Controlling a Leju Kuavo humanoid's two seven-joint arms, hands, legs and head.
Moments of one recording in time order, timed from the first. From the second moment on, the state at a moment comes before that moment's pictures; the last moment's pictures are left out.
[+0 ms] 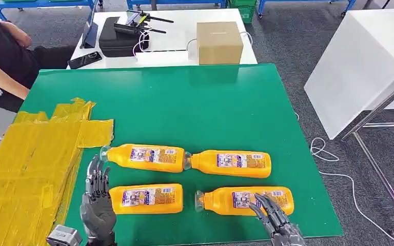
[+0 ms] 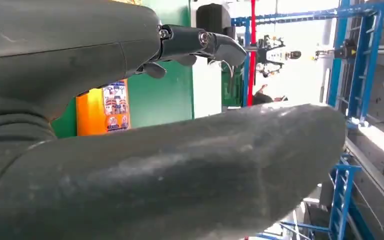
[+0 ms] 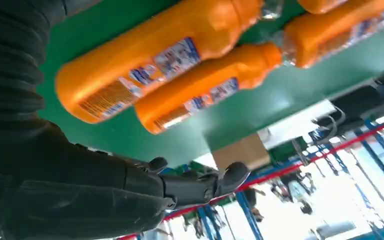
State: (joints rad) left arm 0.30 -0.24 -0.22 -1.64 -0.05 0.18 -0.70; right arm 0.46 -0.57 0.66 -2.02 0.77 -0.52 0.13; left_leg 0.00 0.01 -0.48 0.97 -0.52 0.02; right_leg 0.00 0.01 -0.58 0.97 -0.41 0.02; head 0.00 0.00
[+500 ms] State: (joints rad) left arm 0.30 -0.24 -0.20 -1.65 -0.06 0.15 -0.70; right arm 0.47 -0.64 0.61 -1.96 0.75 -0.50 0.20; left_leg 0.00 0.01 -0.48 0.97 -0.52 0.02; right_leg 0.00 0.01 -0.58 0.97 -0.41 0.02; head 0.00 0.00
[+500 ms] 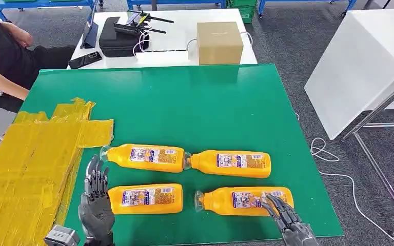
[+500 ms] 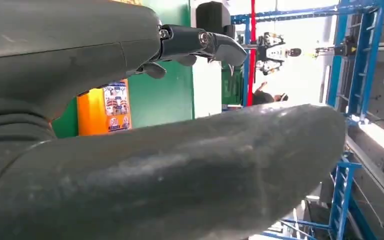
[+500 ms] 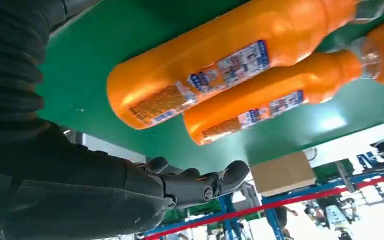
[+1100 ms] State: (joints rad) left arm 0.31 -0.24 -0.19 -1.65 -0.06 0.11 -0.70; right arm 0.46 -0.64 0.43 -1.86 0.71 -0.39 0.17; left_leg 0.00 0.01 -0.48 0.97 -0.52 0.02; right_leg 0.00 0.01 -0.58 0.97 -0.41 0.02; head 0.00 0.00
